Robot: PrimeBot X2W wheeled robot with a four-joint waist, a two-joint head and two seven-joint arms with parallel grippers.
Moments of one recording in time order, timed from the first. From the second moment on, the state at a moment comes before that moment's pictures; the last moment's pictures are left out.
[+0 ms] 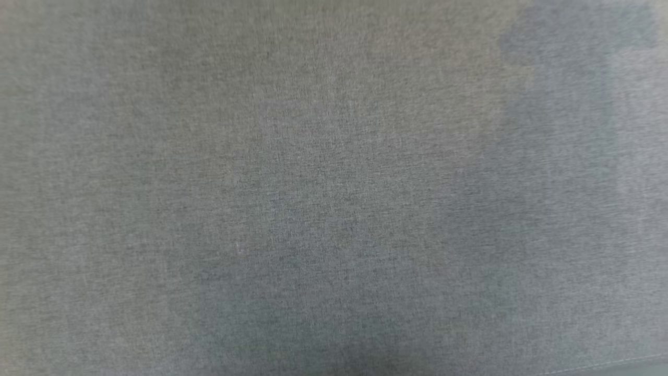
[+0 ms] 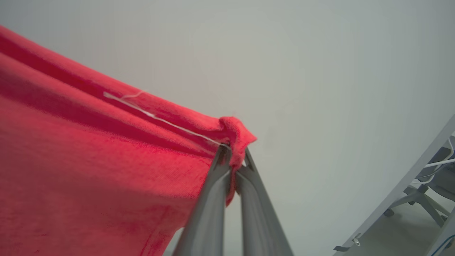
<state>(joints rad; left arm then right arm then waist) -1.77 0.60 -0.38 0.43 -0.66 -0.02 -0.02 -1.46 -0.40 0.03 0.39 0.21 0.14 0.26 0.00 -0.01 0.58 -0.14</state>
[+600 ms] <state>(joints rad) -1.81 0.48 -0.44 0.79 -0.60 -0.12 -0.25 -1.64 -0.29 -0.05 0.80 0.00 0.14 -0.15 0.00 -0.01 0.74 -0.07</state>
